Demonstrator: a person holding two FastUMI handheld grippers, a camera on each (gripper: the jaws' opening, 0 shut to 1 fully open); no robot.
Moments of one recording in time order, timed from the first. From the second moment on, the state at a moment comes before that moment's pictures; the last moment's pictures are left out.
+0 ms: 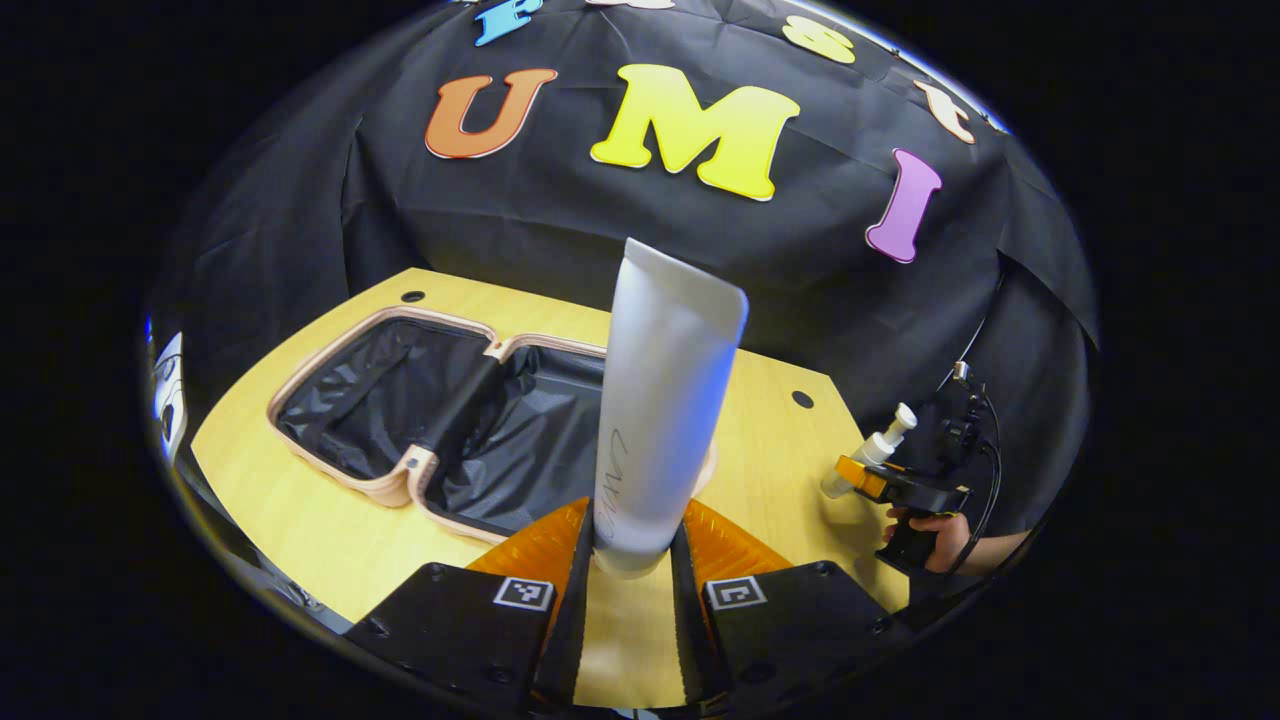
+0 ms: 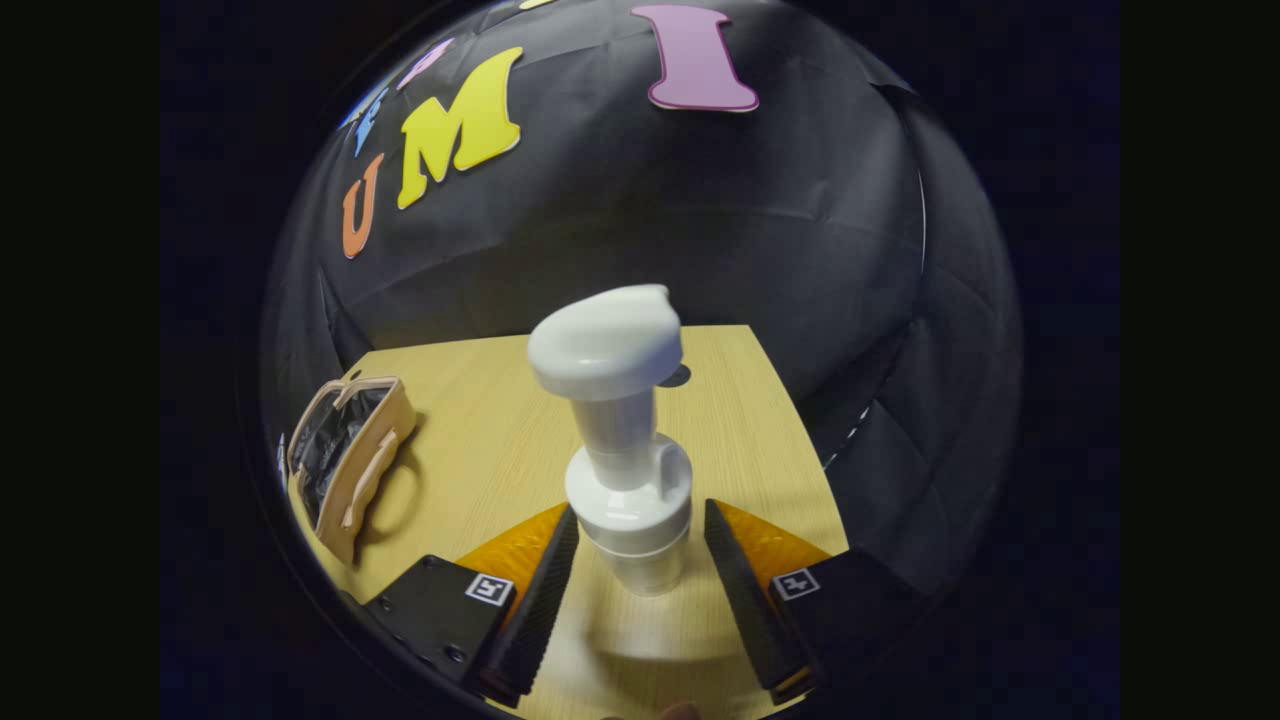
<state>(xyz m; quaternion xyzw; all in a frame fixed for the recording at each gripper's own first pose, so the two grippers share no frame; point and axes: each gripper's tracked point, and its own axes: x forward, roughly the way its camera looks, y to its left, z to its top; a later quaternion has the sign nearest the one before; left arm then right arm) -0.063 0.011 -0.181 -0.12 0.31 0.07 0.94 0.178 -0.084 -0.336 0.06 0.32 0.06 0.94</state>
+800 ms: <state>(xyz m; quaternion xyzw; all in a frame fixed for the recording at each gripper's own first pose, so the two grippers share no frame) 0.003 0.092 -0.234 -0.12 0.44 -0.06 0.89 0.069 -0.078 -0.218 0.11 0.31 0.08 0.94</state>
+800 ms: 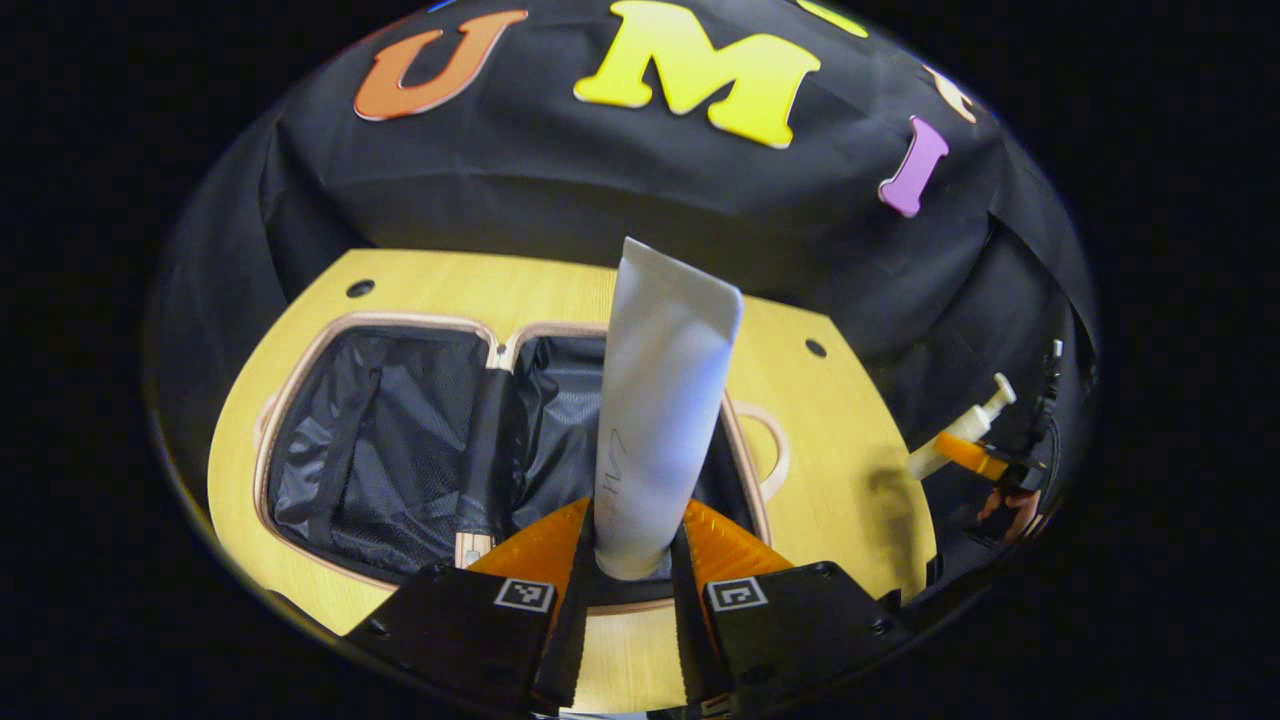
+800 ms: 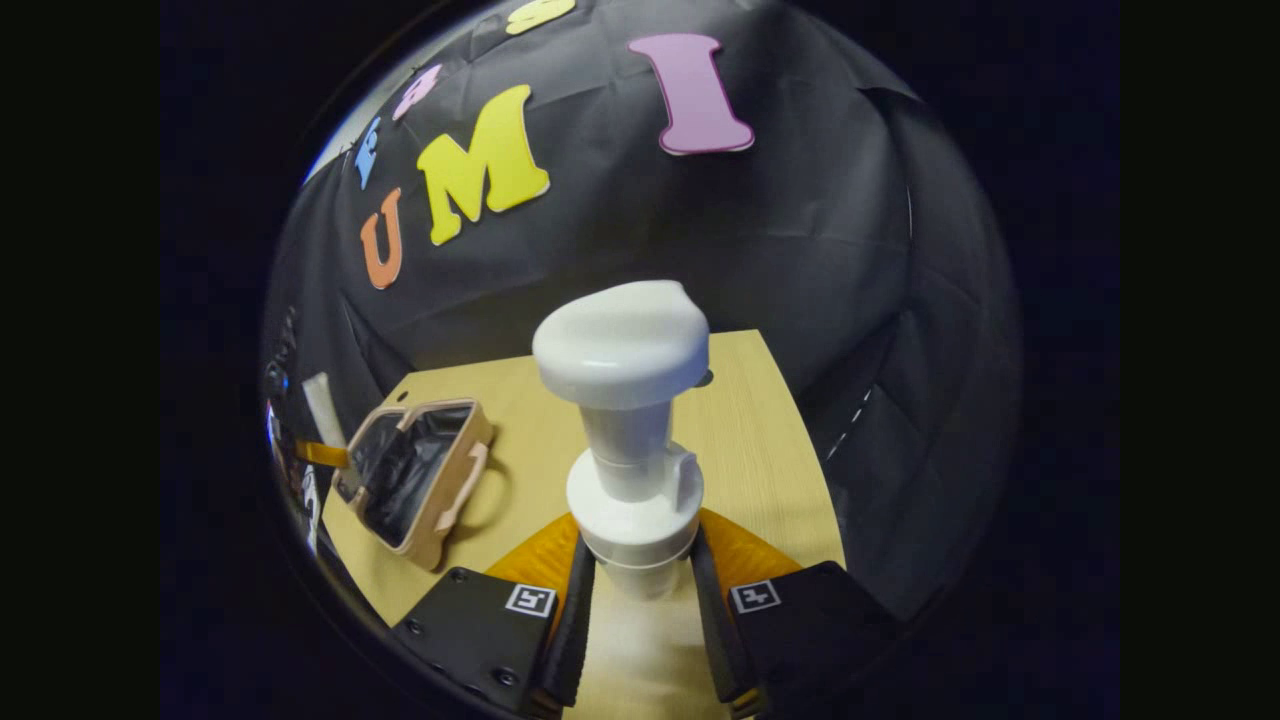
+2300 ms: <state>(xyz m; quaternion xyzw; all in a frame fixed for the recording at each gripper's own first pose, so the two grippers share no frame) 0.016 0.117 -0.279 -0.24 0.60 -0.01 0.76 0.020 0.021 -0.155 0.09 0.30 0.18 0.93</state>
